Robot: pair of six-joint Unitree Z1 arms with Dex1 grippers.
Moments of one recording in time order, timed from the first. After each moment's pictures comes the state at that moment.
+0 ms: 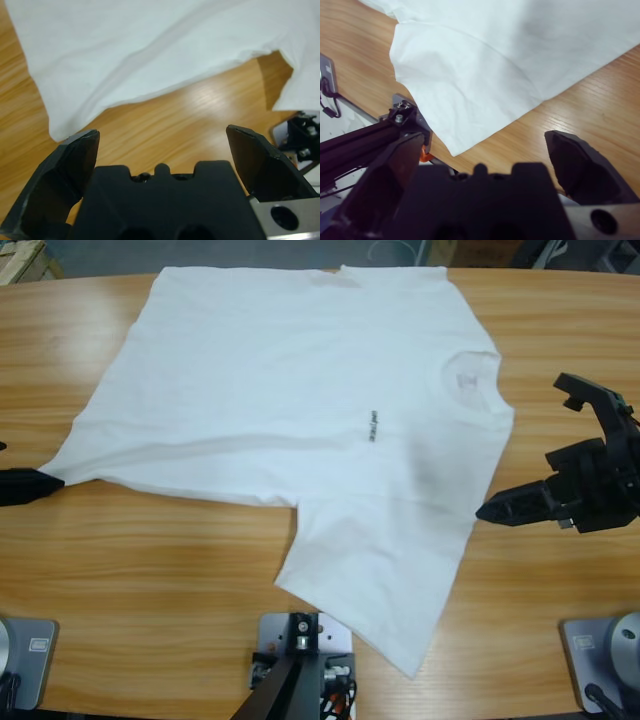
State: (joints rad) arm 0 -0.77 1.15 -0.95 0.83 0.11 -0.34; arm 1 0.57 1.34 -0.90 0.78 0.39 0.33
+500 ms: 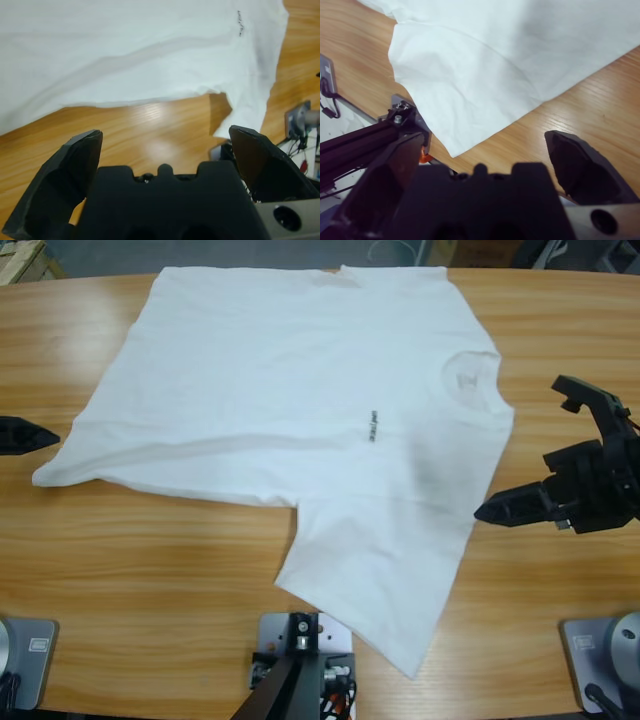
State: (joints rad) arm 0 -0.28 1.21 -0.90 0.75 -0.37 -0.31; arm 1 0.57 1.34 -0.89 0.76 0.39 0.33
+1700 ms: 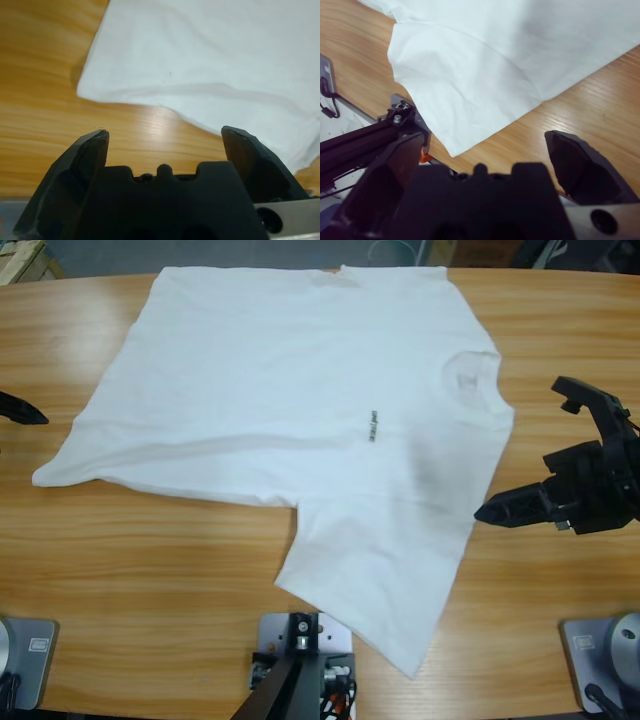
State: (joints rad) arm 0 -0.05 1.47 -0.99 0.87 -0.21 -0.51; arm 1 0.57 1.34 -0.88 0.76 0.39 0.33
